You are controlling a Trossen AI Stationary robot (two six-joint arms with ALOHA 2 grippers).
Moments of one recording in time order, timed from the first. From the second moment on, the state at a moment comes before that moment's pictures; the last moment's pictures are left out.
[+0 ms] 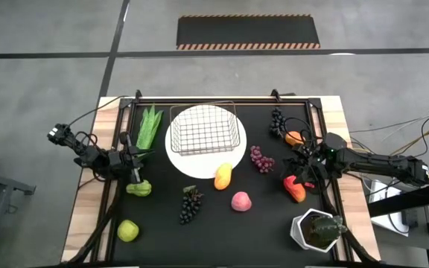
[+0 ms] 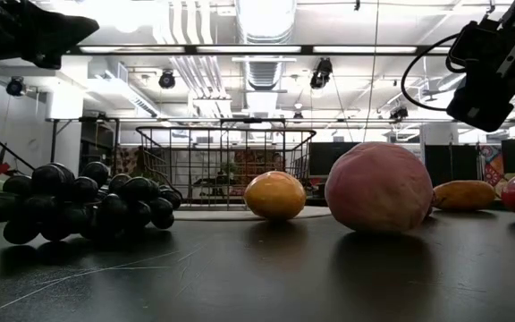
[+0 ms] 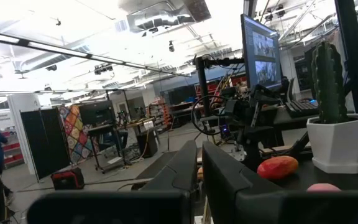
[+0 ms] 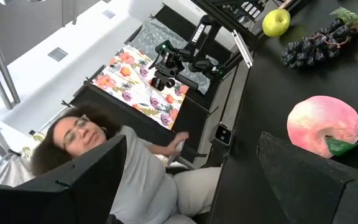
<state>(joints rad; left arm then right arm) -0.56 0.10 0.01 0.46 -0.76 0.50 -0.31 0.43 0.01 0.50 -0.99 1.02</state>
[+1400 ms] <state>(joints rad) -0.56 0.28 0.01 0.92 -0.43 0.20 -0.31 0.66 0.09 0.48 -0.76 0.12</state>
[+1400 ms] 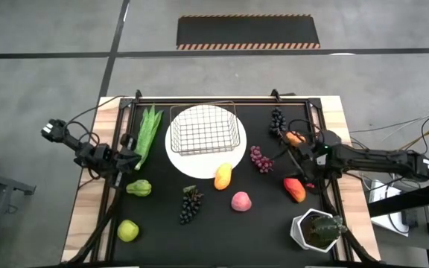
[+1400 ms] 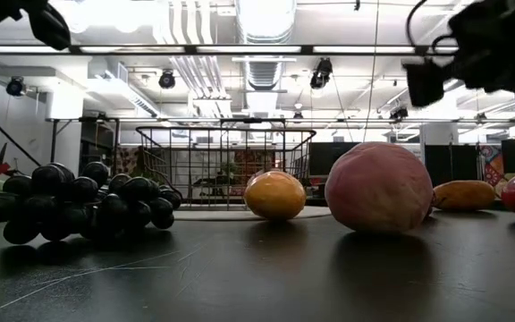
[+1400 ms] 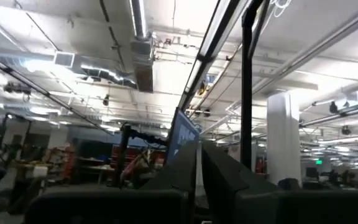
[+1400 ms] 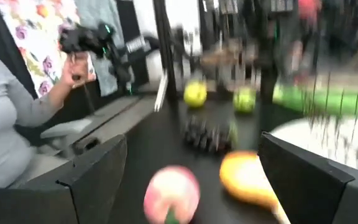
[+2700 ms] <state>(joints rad) -0.56 0.29 0.01 0.98 -0.48 0.48 -0.31 0.68 0.13 0.53 -0.29 0.40</state>
